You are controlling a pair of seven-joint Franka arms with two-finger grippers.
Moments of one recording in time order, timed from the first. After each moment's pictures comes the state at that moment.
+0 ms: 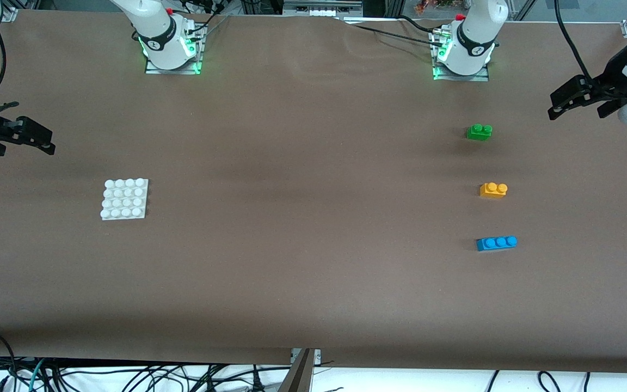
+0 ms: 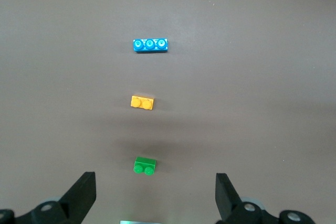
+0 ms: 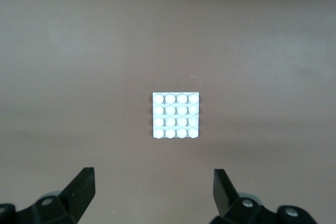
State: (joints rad) left arm -0.02 -0.05 -0.04 -1.56 -0.02 1.47 -0.15; right arm 0.05 0.07 -0.07 -1.58 -0.03 1.66 -0.07
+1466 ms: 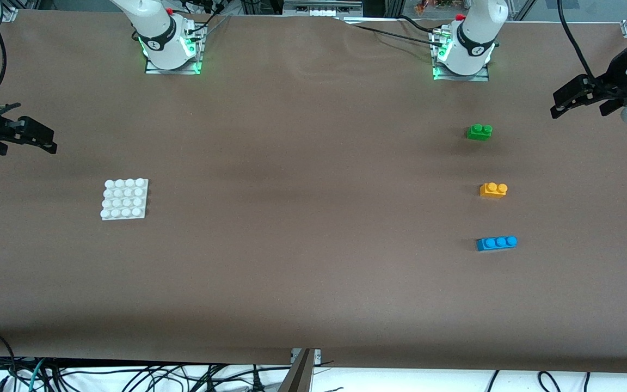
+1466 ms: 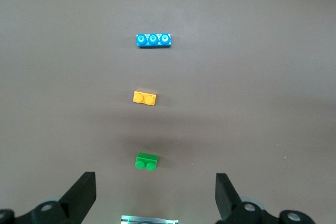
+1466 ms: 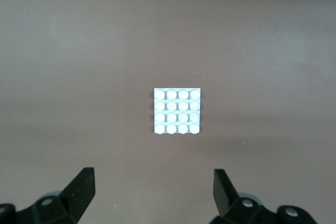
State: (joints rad) left arm -0.02 -0.05 -0.03 -1.56 -0.02 1.45 -0.15; right arm 0.05 0.10 -0.06 -1.53 -0.03 1.62 -0.07
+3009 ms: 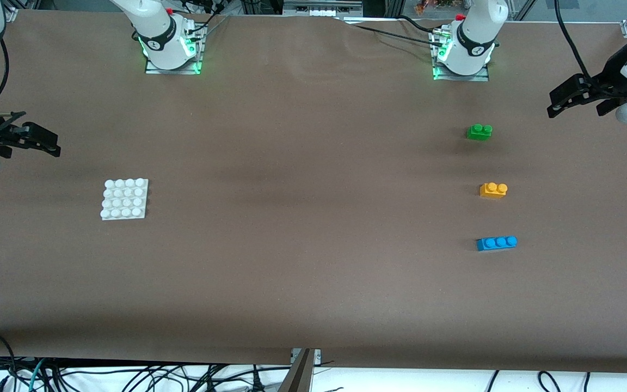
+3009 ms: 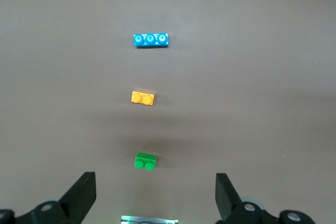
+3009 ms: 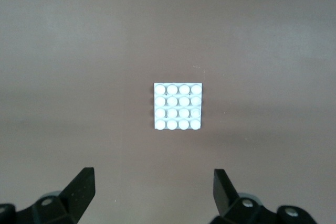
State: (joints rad) left arm -0.02 -0.05 -0.04 -1.56 -0.02 1.45 -0.15; right arm 0.05 0.13 -0.06 -1.52 -0.03 1.60 -0.07
